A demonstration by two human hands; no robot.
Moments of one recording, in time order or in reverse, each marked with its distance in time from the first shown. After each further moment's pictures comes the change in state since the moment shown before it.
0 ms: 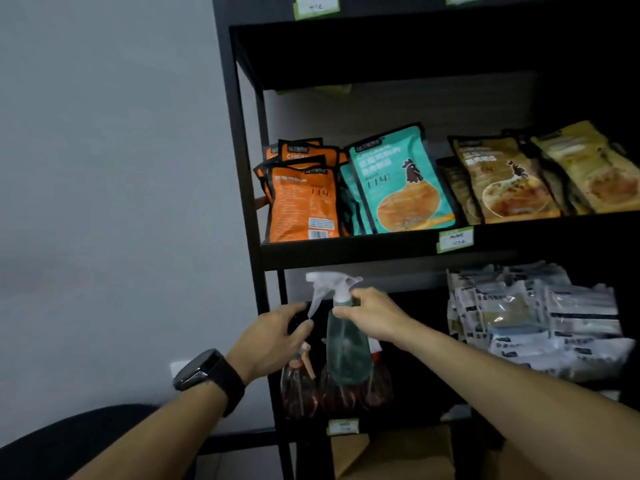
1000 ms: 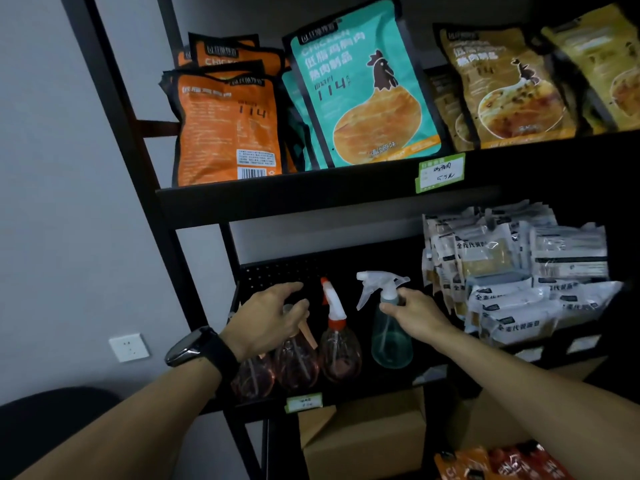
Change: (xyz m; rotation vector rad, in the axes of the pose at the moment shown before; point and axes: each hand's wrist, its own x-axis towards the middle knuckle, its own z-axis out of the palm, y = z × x) left_hand 0.087 -0.013 0.107 -0.016 -0.153 0.019; right_hand 0.043 0.202 -0.002 0.005 0.062 0.302
